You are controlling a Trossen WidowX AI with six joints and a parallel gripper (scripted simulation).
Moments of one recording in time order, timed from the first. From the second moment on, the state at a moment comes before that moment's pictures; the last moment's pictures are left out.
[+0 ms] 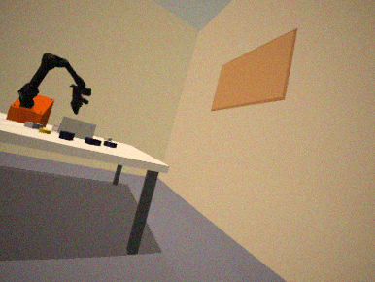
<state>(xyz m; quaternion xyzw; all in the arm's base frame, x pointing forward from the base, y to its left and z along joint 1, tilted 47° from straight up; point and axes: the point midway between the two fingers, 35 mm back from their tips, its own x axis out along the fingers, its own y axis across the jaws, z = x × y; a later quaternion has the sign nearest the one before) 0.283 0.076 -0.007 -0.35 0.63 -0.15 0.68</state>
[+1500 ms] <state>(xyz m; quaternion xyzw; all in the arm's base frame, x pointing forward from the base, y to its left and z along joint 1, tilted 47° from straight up) 0.225 -0.062 0.010 -0.24 0.66 -0.32 0.64</state>
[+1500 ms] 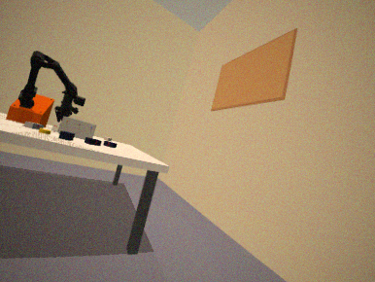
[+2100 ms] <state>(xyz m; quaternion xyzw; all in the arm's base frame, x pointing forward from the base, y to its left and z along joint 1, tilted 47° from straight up) 0.224 -0.067 0.006 -0.24 0.66 -0.31 0.64</state>
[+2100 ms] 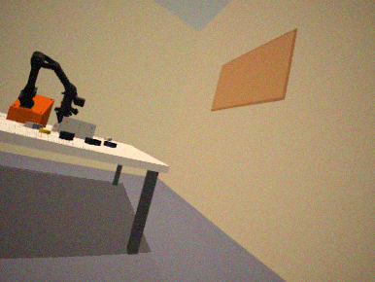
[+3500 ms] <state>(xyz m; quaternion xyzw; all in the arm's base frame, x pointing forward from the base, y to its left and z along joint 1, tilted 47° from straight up) 0.252 0.020 0.086 -0.15 0.62 -0.40 0.66</state>
